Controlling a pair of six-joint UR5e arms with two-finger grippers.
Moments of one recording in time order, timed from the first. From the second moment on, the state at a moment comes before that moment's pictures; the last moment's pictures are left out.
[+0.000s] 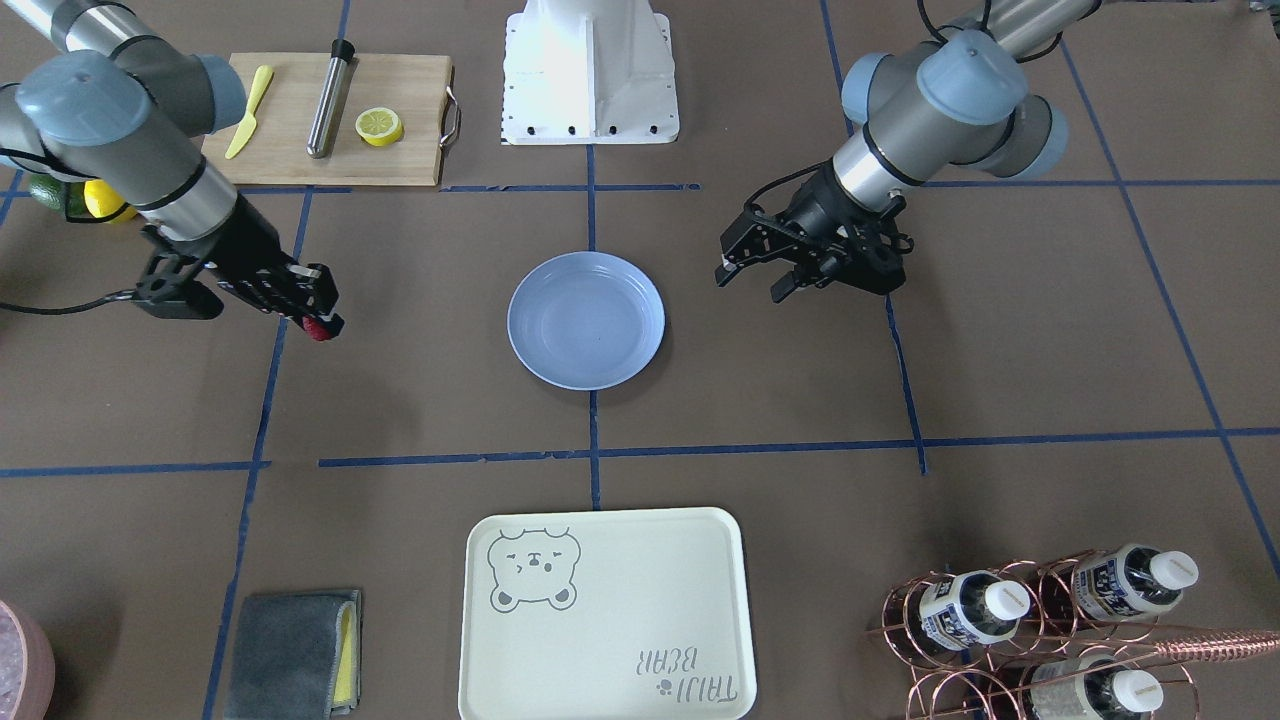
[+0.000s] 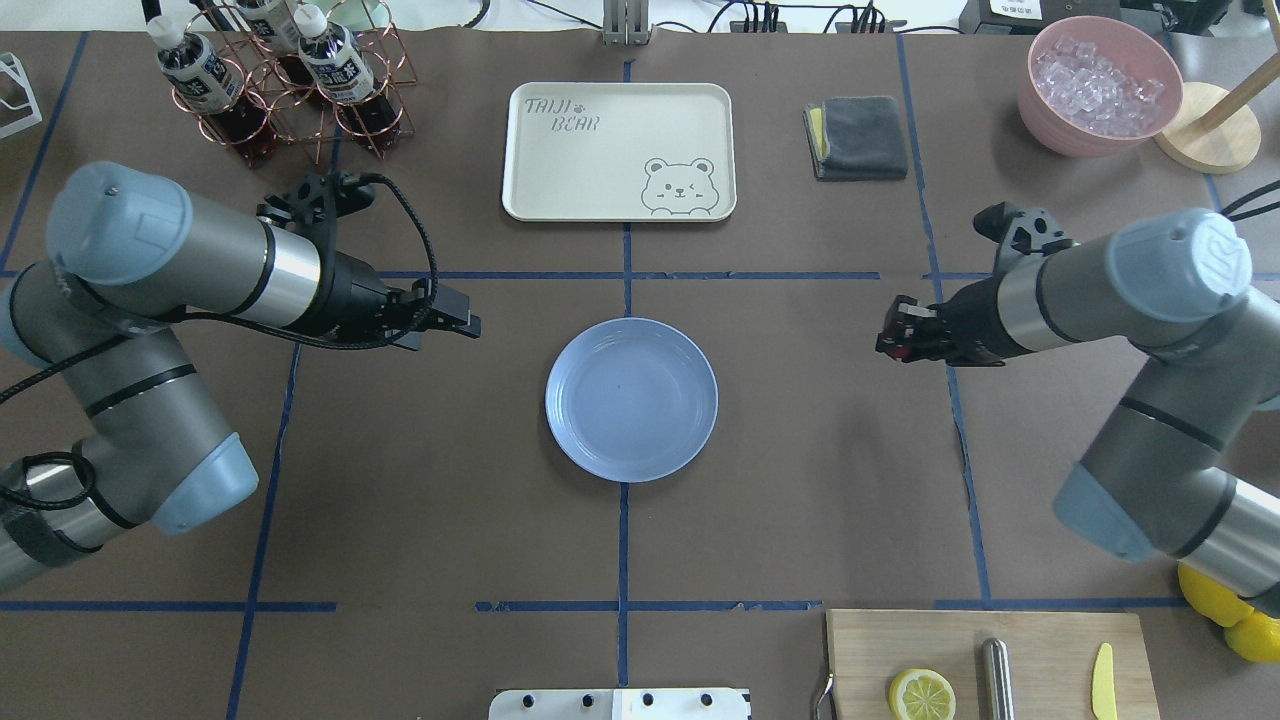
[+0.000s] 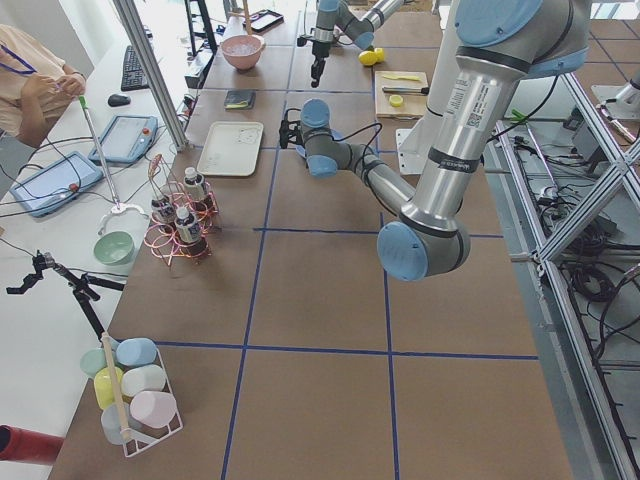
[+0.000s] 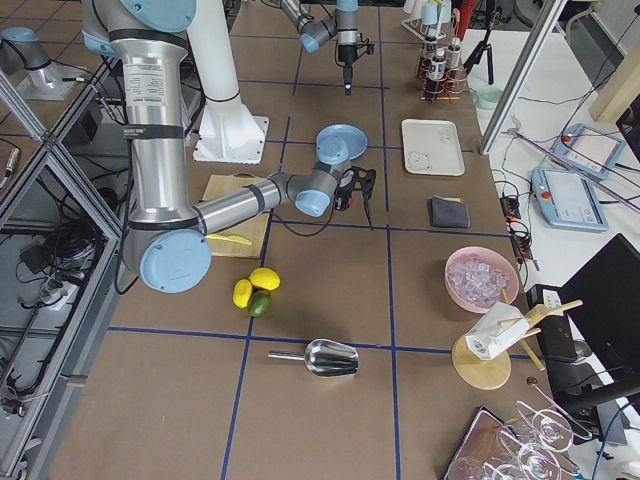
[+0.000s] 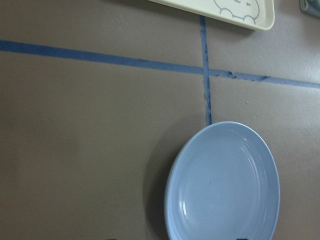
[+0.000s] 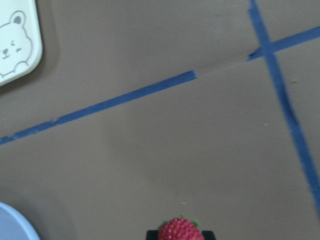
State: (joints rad) left arm -0.73 -1.91 -1.77 -2.27 -2.11 -1.33; right arm 0.70 -1.35 1.80 -1.00 1.99 1.50
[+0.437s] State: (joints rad) left arm -0.82 -1.75 -1.85 -2.26 -2.11 -1.20; right arm 0.53 -1.00 1.74 -1.30 1.81 1.68
